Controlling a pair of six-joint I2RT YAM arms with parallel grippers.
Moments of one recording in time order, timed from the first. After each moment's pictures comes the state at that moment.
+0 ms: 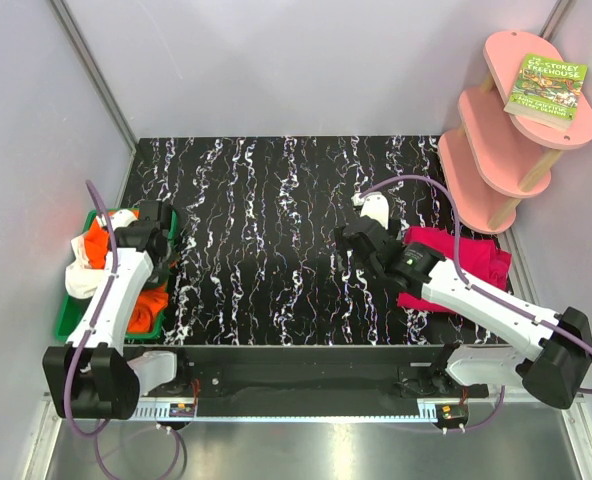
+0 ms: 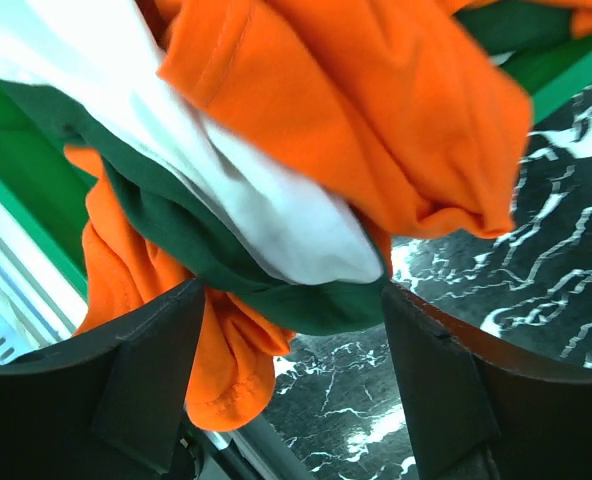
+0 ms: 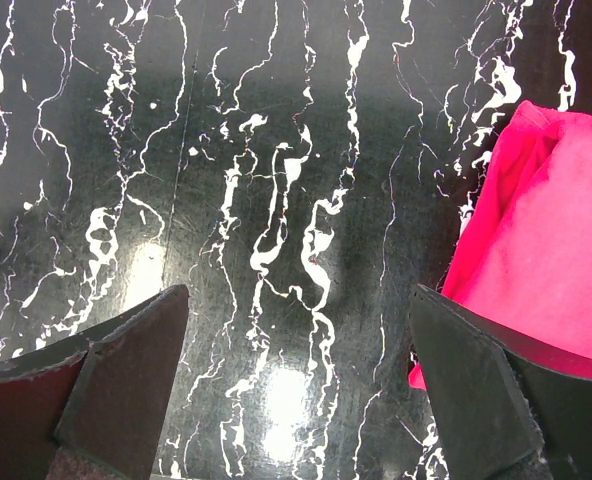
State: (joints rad) left arm -0.02 1.16 0.95 -1.04 -0.58 -0.80; right arm 0.86 1.21 1.00 -0.60 0.55 0.48
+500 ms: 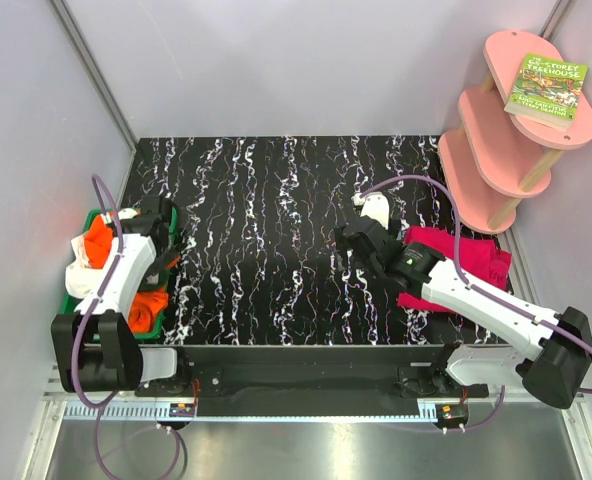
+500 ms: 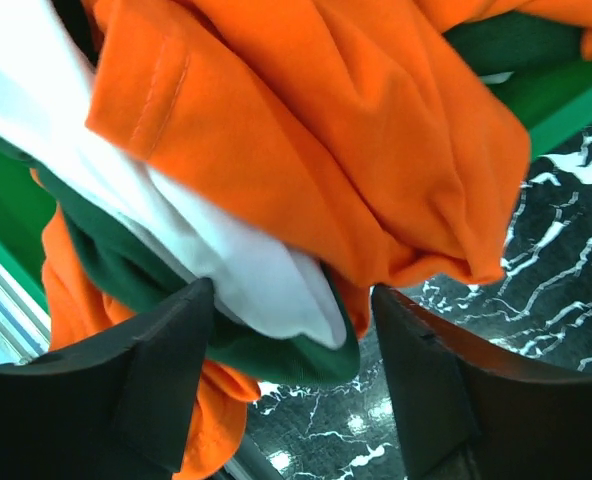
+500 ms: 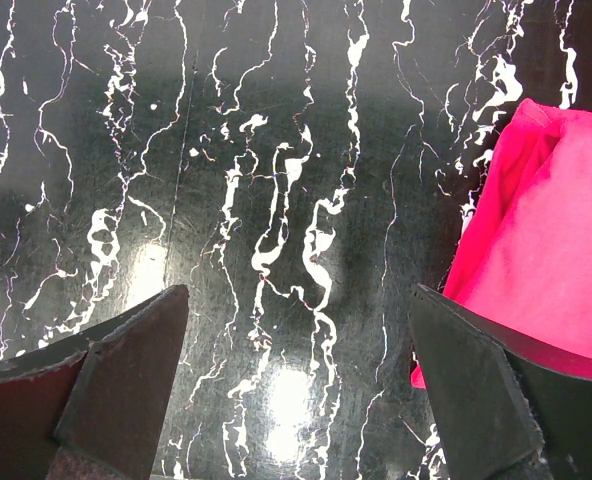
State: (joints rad) left arm 0.02 1.28 0.96 -0.97 -0.55 -0.77; right arm 0.86 1.21 1.00 -0.60 0.56 0.49
